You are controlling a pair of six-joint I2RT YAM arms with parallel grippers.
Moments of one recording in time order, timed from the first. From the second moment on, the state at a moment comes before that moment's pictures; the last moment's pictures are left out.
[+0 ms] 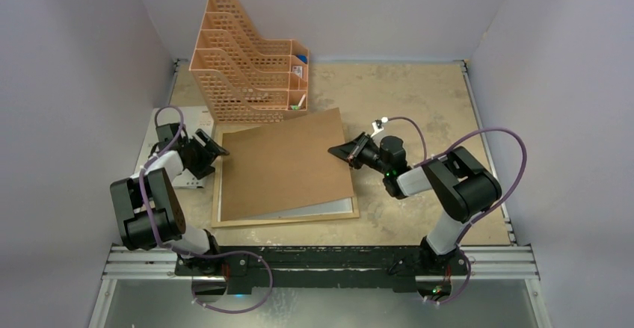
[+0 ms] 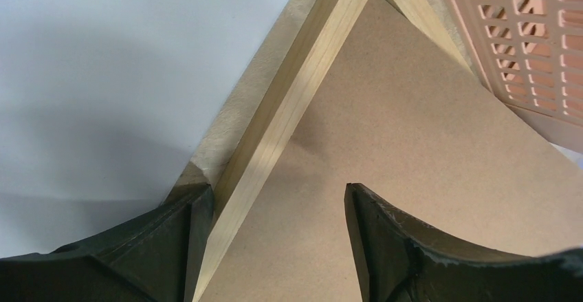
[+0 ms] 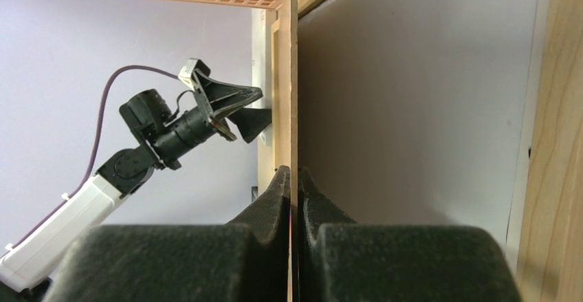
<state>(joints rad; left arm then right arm) 0.34 1.47 0.70 -0.24 0.39 -0.57 0.47 1.72 0.47 1.04 -0.42 1.27</state>
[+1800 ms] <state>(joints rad) 0.34 1.53 0.73 -0.28 0.53 -0.58 0.48 1.58 0.96 -0.31 -0.06 0.67</state>
